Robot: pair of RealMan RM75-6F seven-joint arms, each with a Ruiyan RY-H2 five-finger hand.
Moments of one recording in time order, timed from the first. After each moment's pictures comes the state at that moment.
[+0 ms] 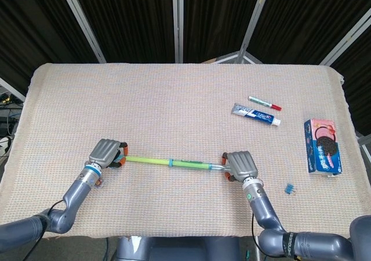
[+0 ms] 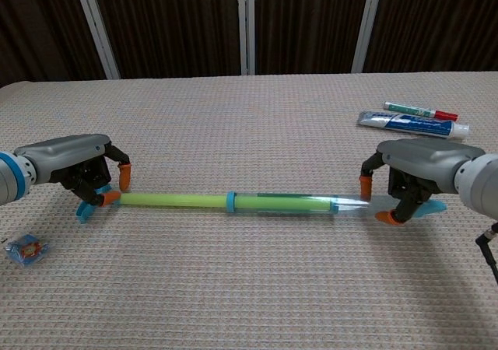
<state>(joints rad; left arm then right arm) -0.64 -1.58 -0.13 -1.31 1.14 0.83 0.17 0.69 -1.58 0.12 -1.66 -0.76 1.11 -0.65</state>
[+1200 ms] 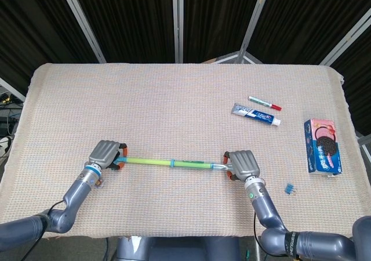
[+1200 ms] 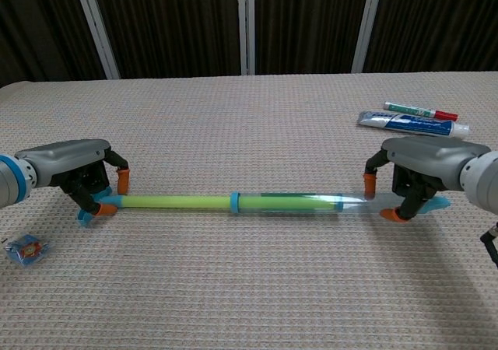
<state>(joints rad) -0.66 -1.58 -0.11 -1.31 1.08 0.82 0.21 0.68 -1.56 0.12 -1.66 -0.76 1.10 -0.63</state>
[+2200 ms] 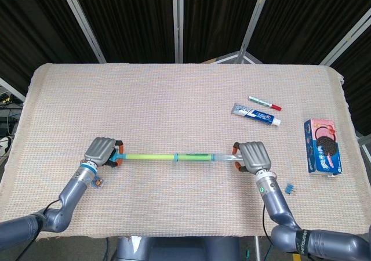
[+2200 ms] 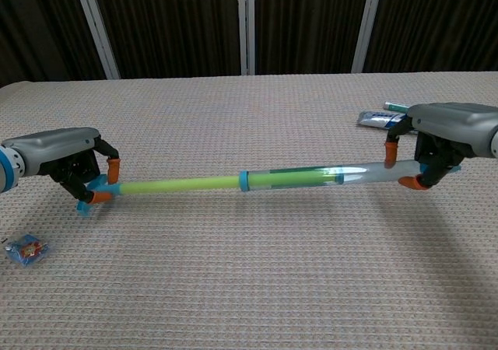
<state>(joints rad) -0.65 -1.53 -0.11 -1.33 1.06 0.85 0.22 0.67 -1.45 0.14 -1.69 -0.81 1.12 -0.59</state>
